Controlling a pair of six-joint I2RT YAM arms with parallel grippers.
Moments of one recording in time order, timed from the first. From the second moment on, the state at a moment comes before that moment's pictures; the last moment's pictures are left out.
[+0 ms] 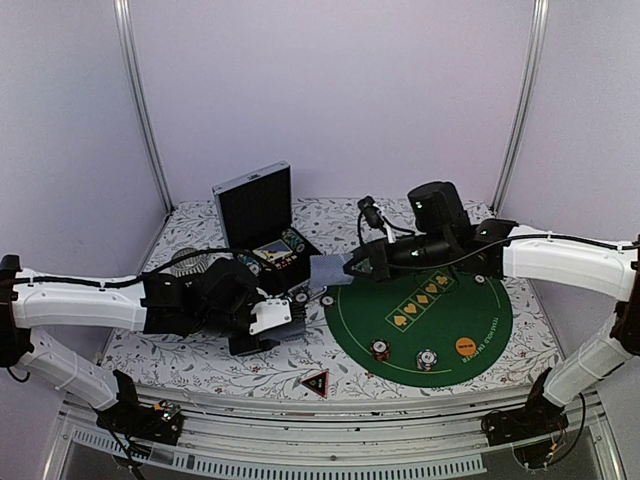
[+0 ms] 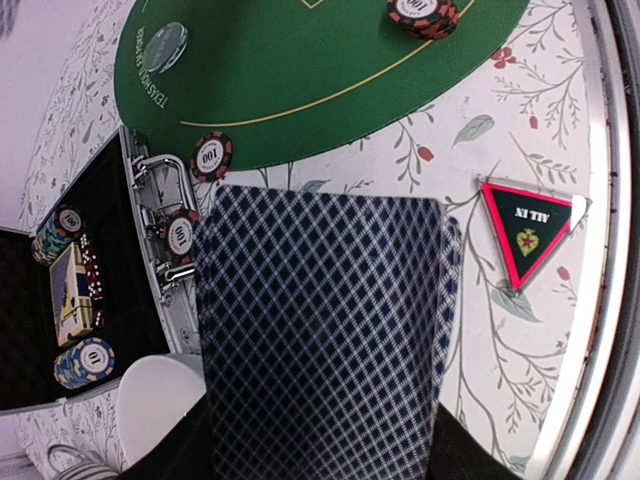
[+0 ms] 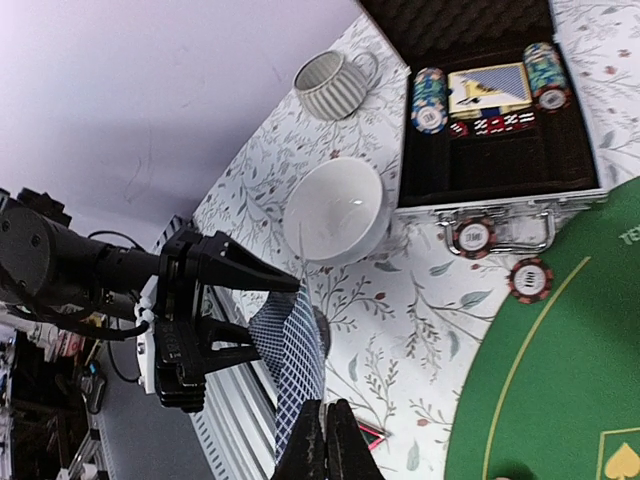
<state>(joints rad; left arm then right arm) -1.04 1.30 0.78 -0.36 -0.14 0.46 0.86 1.50 1.14 -0.19 -0.41 0.48</state>
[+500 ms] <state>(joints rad) -1.00 1.24 0.81 -0.43 -0.13 0.49 0.57 1.28 0.93 -0.29 -0.33 0.43</state>
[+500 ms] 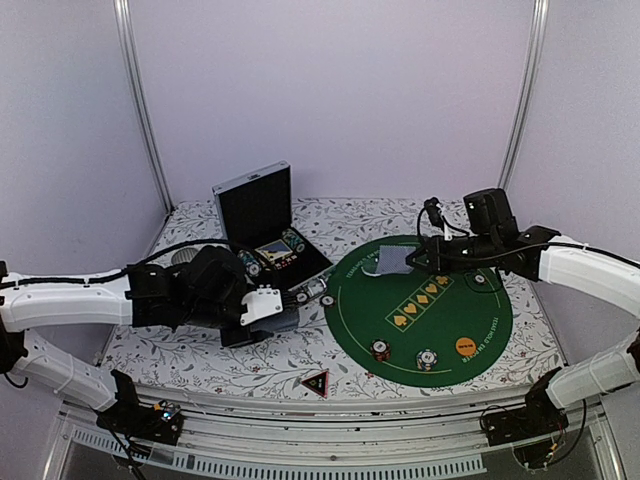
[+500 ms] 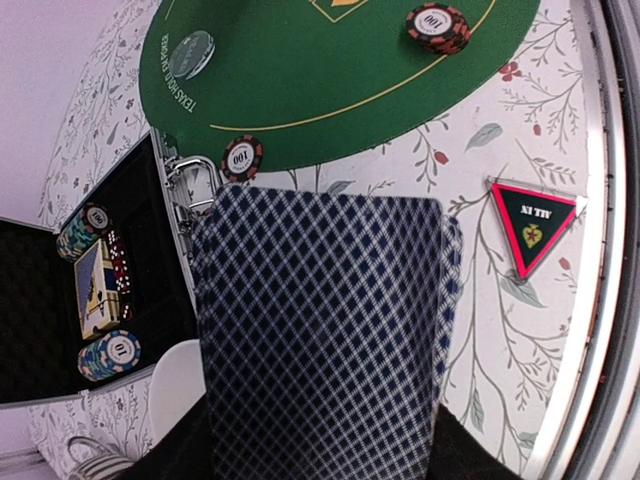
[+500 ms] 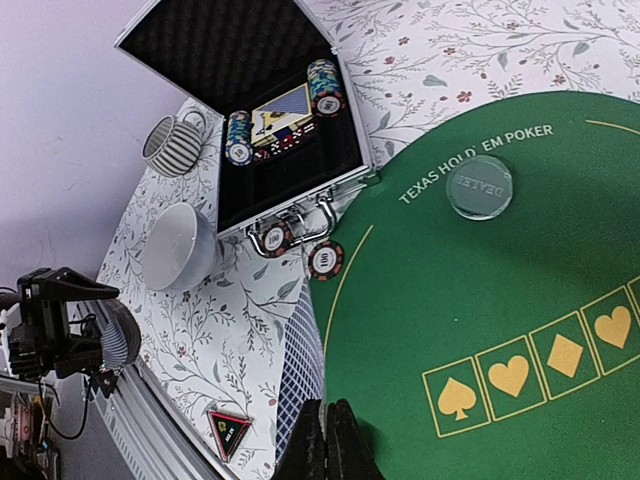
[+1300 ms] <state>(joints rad) -0.93 1.24 0.86 -0.39 -0.06 0.53 0.50 1.41 0.96 -0.31 -0.38 0.42</state>
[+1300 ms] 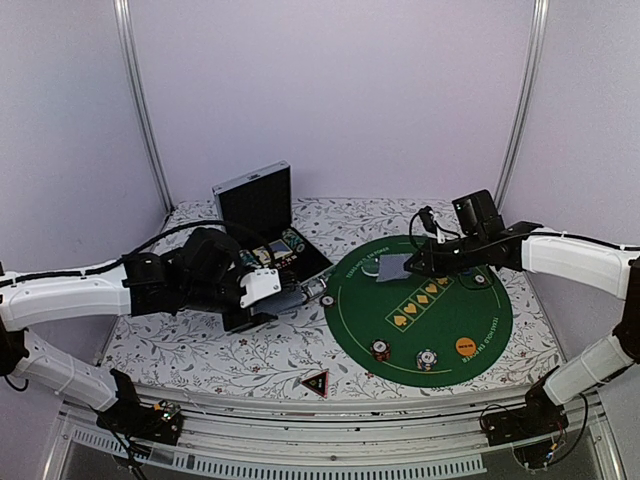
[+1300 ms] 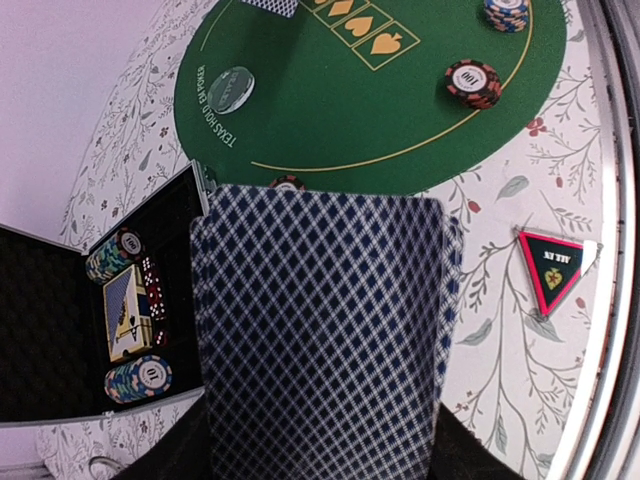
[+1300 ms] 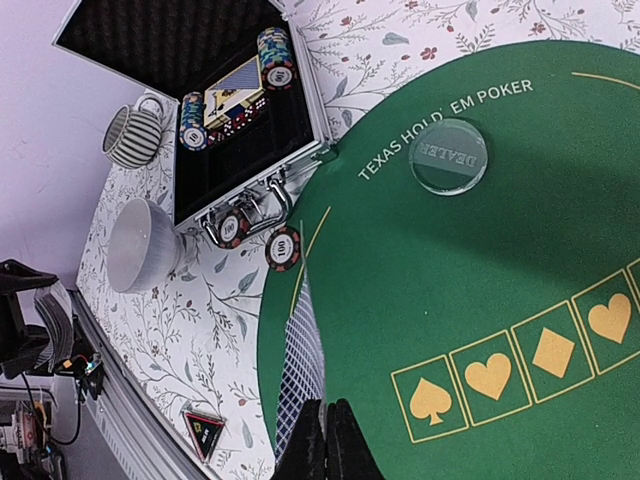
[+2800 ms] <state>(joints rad) -0.89 1.22 0.84 -0.36 -0.03 0.52 0.23 1.38 1.02 -0.44 -0.46 0.28</state>
